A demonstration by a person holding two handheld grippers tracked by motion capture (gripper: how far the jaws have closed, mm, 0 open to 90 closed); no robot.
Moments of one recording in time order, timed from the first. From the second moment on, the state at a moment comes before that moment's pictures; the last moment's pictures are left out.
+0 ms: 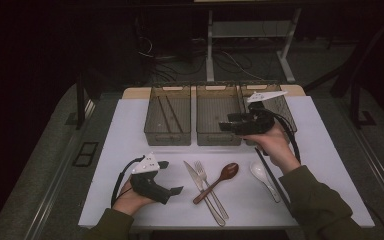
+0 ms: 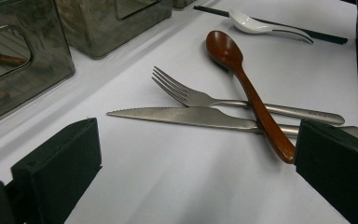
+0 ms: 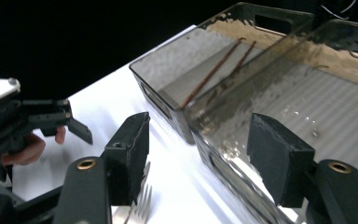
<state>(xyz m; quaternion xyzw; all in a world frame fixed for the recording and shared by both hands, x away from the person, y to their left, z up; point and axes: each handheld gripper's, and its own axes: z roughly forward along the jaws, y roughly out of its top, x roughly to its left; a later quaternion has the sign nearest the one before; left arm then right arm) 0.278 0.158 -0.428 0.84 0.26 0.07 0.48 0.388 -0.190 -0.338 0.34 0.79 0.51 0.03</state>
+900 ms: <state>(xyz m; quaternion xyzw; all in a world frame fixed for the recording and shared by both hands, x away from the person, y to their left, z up) 0.278 0.161 -0.427 0.83 0.26 0.08 0.49 0.324 -0.279 -0.374 0.36 0.80 0.47 0.10</state>
